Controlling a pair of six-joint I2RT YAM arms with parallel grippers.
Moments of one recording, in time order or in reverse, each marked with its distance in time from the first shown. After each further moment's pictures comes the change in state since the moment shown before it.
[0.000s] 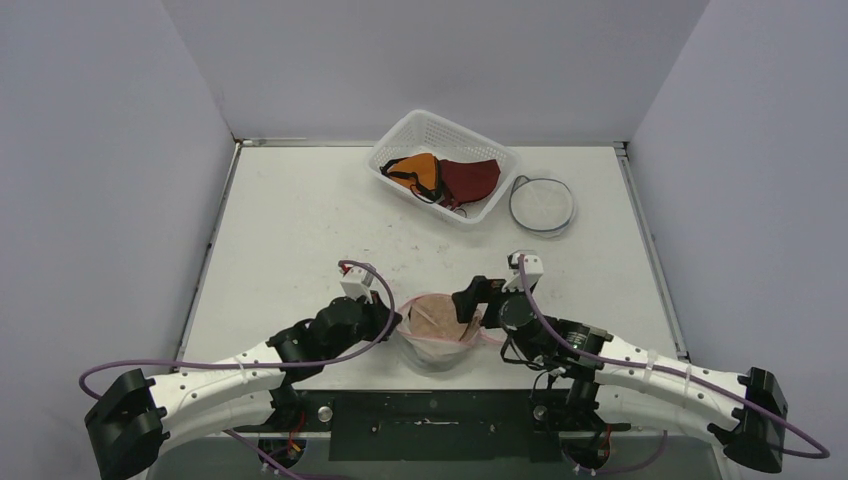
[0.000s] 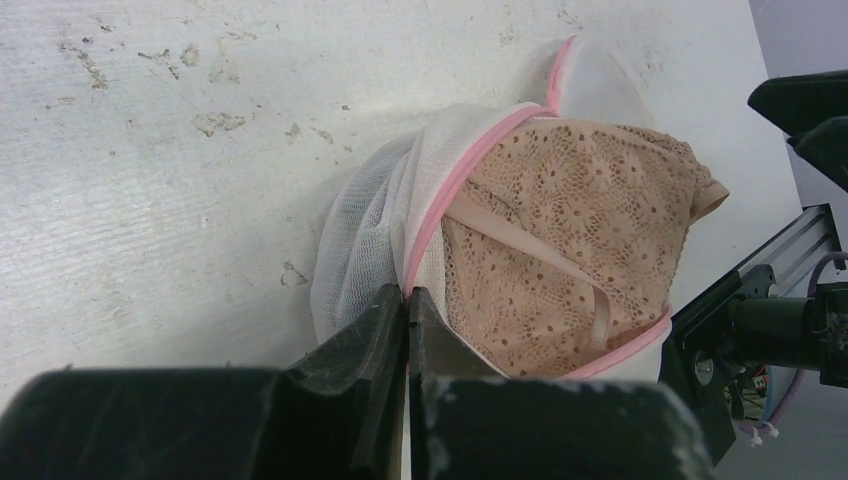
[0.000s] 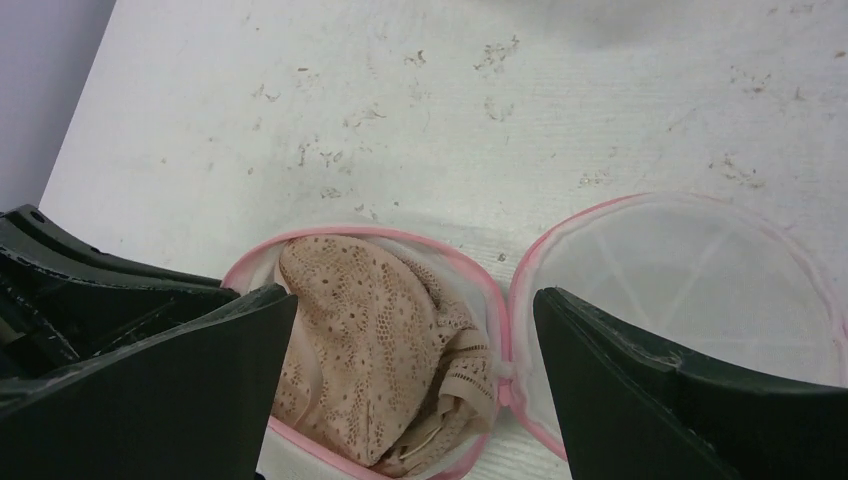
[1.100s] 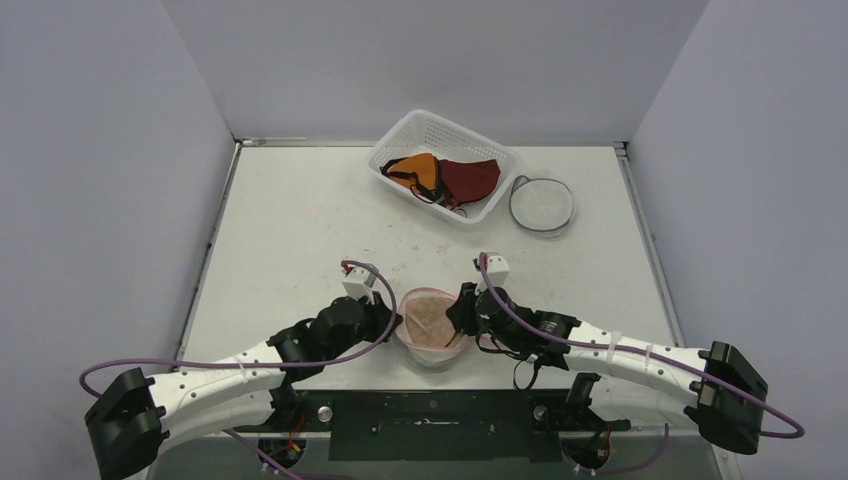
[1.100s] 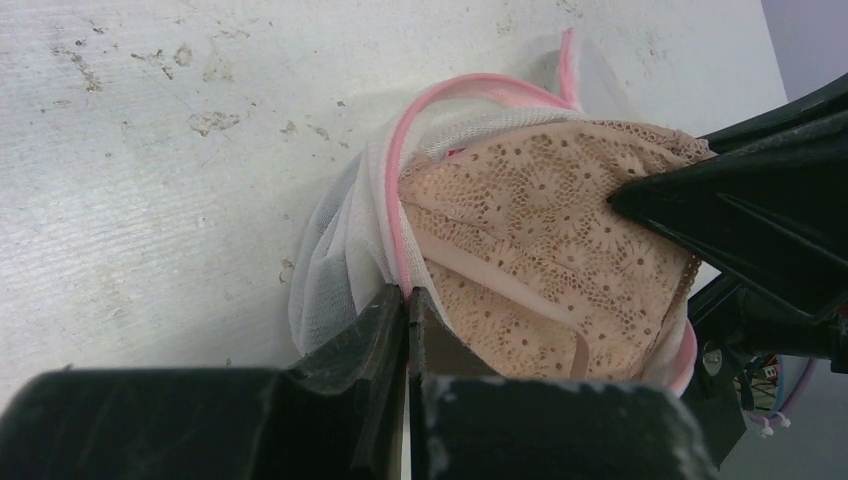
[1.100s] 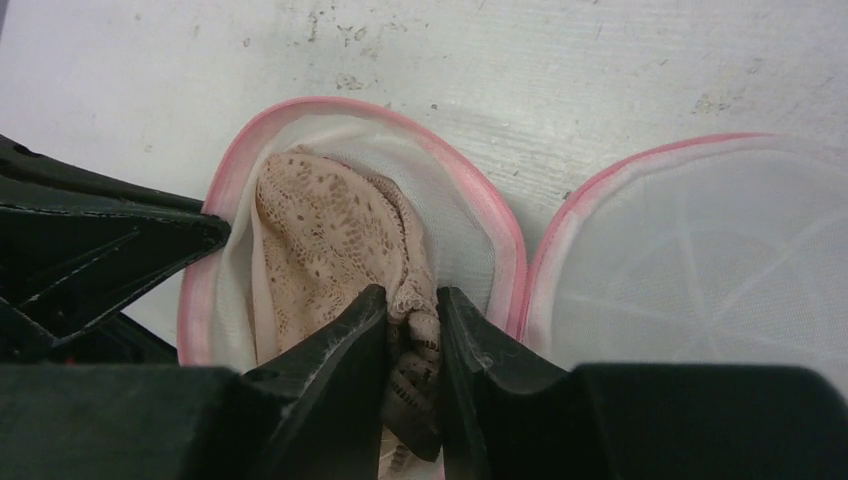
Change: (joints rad) left arm -0.013 0.003 0.008 -0.017 0.000 0.021; right arm -0.080 0.223 0.024 0.048 -0.282 0.000
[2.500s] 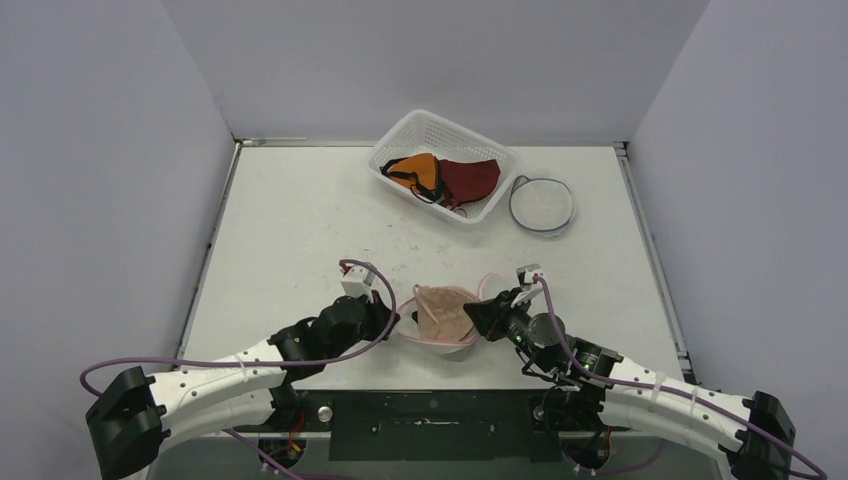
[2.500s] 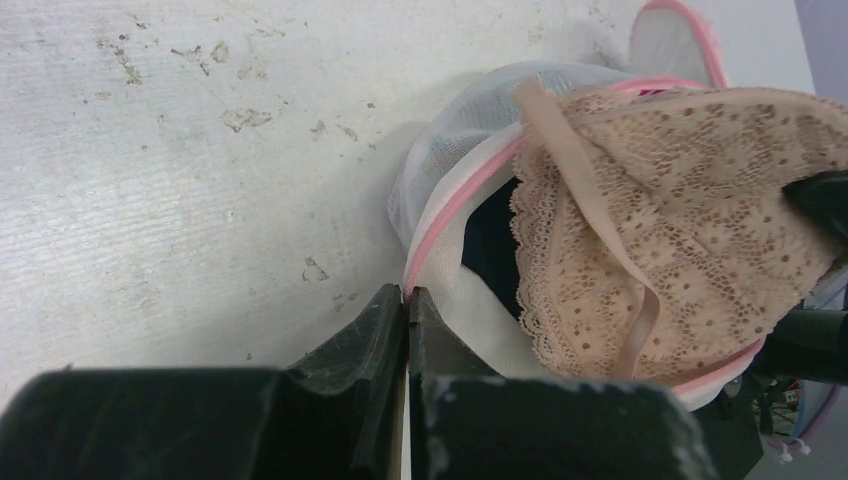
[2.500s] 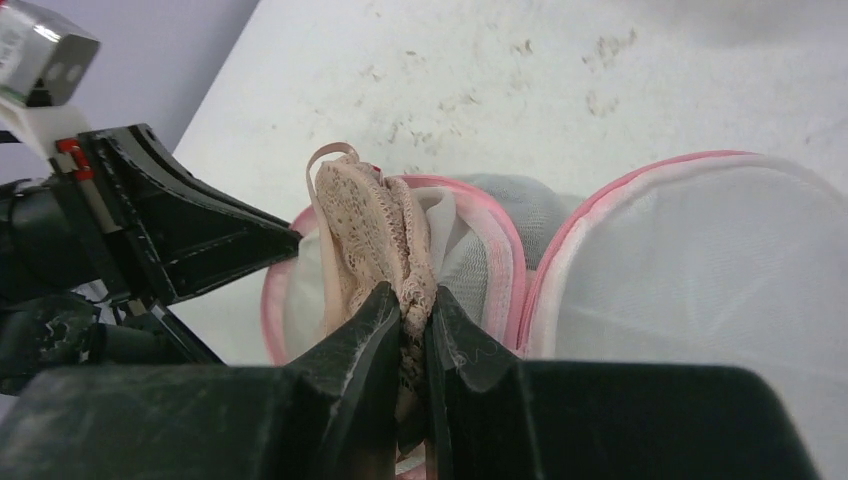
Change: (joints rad) left arm -0.002 0.005 0.026 -0.045 -0.050 -0.020; right arm 0.000 -0.430 -0.259 0.261 0.026 -0.116
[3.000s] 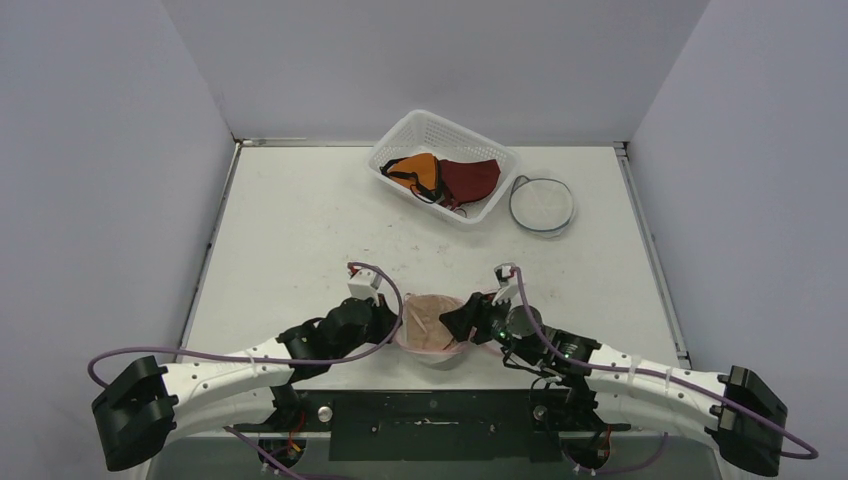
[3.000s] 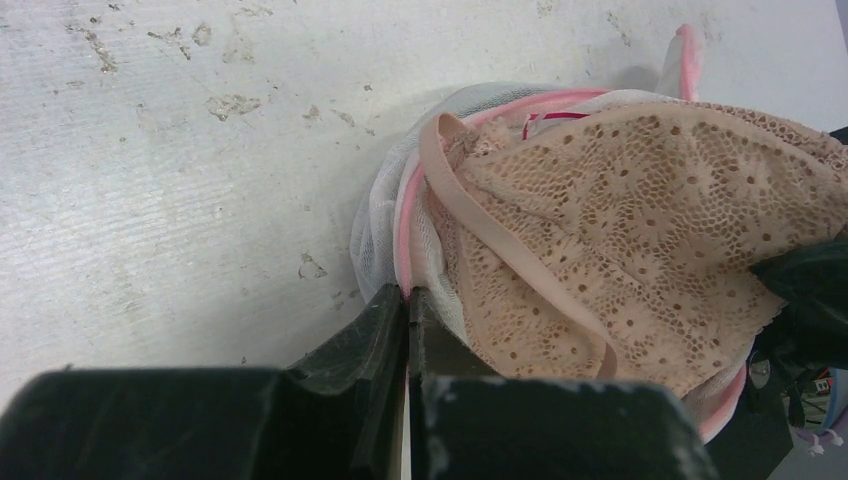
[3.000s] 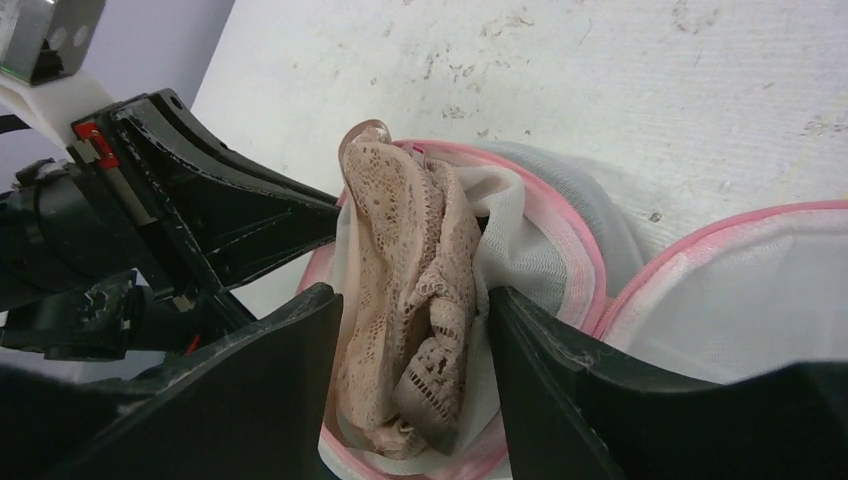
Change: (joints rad) left arm -0.018 0.073 -0.018 0.057 0.004 0.023; right arm -0.001 0.184 0.002 0.060 -0.107 0.150
